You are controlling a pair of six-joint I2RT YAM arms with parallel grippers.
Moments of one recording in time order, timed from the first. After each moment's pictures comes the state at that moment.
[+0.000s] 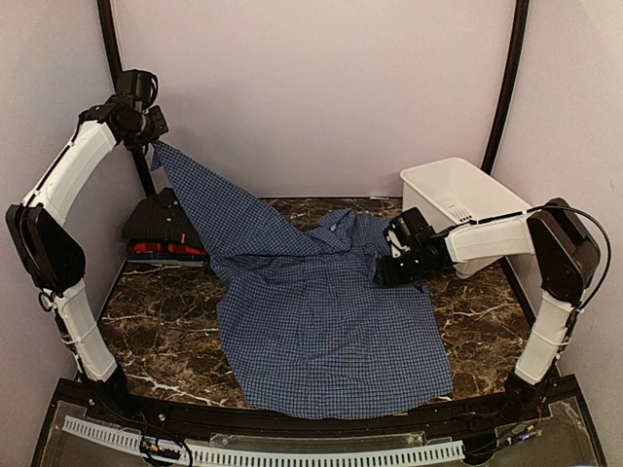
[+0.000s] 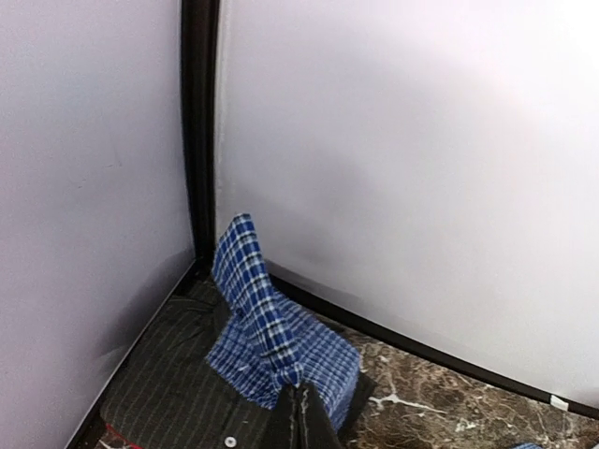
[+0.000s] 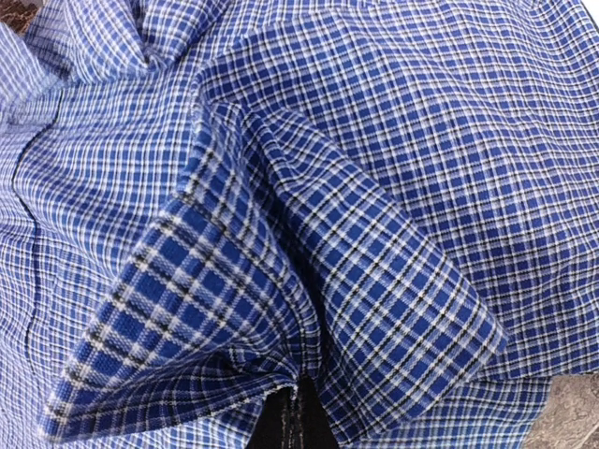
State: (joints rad) left arm -0.16 1.81 2.11 -0.76 -0.45 -0.45; right arm 0.58 1.79 1.05 -0.25 0.06 0.34
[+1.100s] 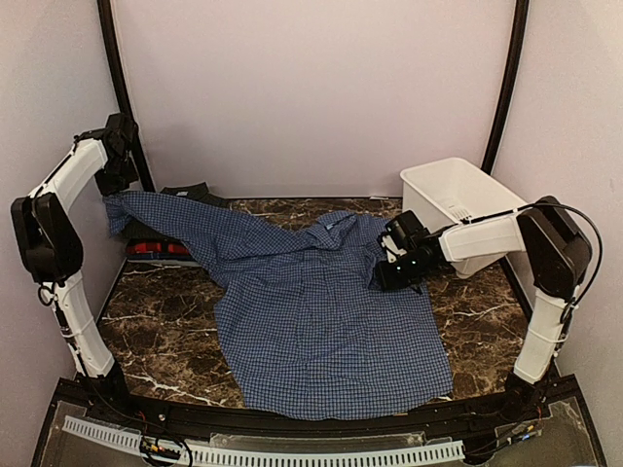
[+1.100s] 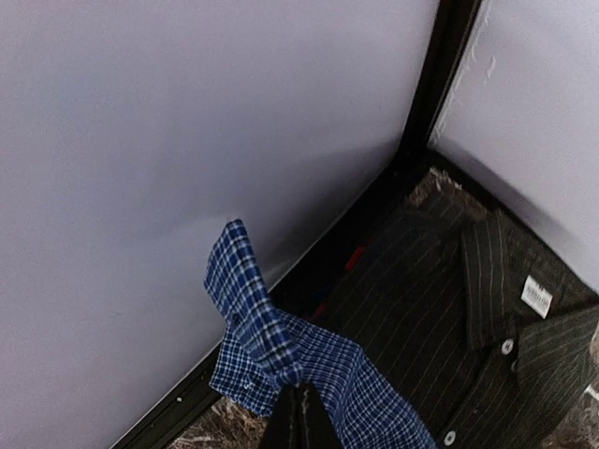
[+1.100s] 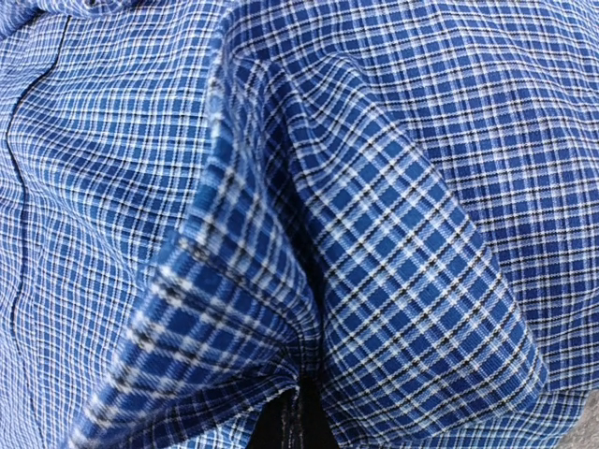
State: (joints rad) left arm 0.08 1.91 2.00 -1.02 -0.53 -0.52; right arm 0.58 1.85 1.09 -0.30 -0.02 0.30
